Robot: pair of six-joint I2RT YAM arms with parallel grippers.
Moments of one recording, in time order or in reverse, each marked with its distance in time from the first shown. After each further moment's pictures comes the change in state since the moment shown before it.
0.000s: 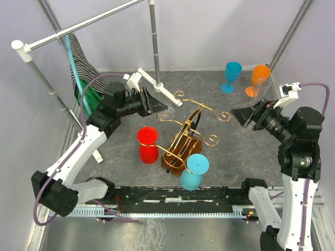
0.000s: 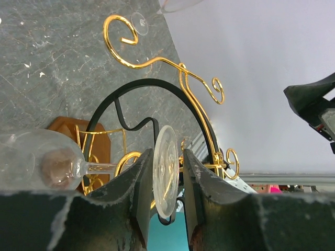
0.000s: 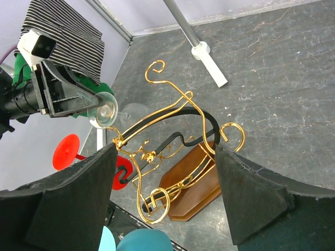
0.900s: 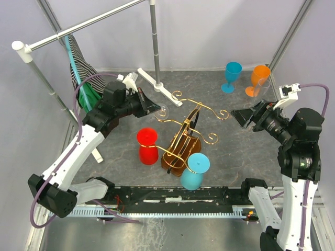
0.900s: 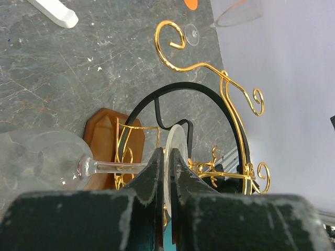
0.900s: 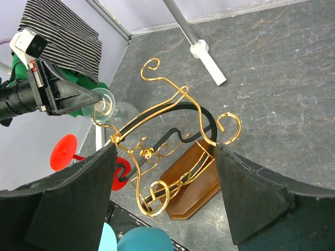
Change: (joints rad) left arm -0.030 -0.006 0.090 -0.230 -0.252 0.064; right arm 0.000 -0.009 -0.002 -0.011 0.003 -0.007
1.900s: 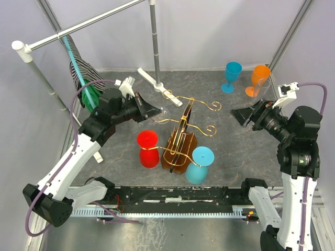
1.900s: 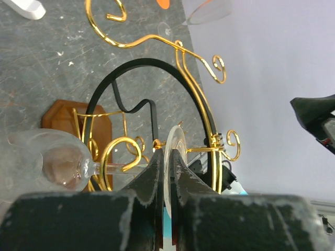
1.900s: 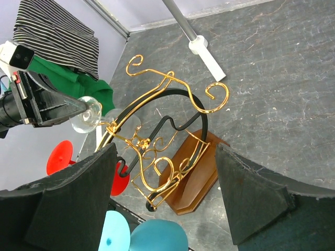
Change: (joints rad) left arm -0.022 -0.114 -0.094 0.054 0.033 -0.086; right arm 0.000 0.012 -0.012 0.002 0.001 0.006
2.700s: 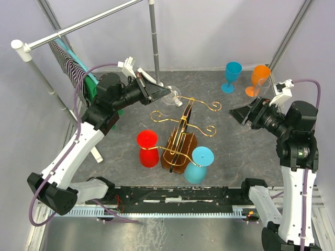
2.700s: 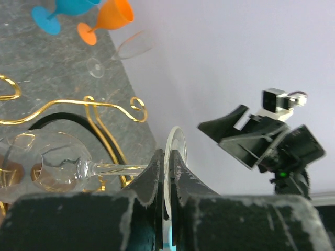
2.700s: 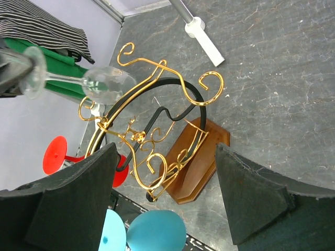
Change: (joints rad) left arm -0.010 0.143 0.166 0.237 0.103 -0.154; right arm 0.002 0.050 0.006 -0.047 -0.010 -0.015
